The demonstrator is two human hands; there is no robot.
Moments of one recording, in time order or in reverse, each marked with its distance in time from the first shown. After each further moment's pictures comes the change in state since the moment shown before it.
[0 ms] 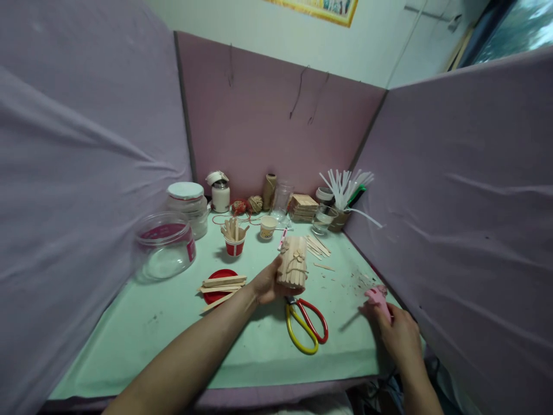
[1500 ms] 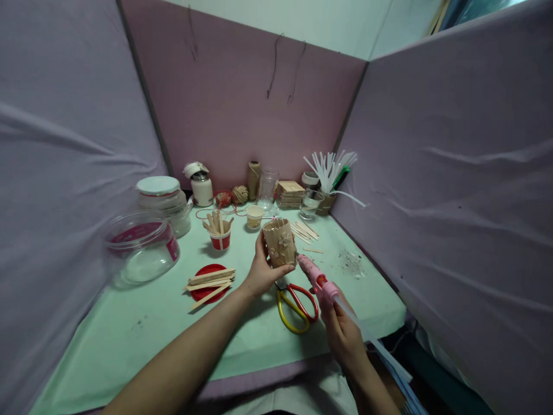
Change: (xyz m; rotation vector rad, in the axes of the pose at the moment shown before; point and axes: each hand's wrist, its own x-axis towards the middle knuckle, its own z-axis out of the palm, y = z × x) left_hand 0.010 -0.021 -0.001 0.727 0.226 0.667; right_hand -0.102 -0.120 -0.016 0.792 -0.094 -0.426
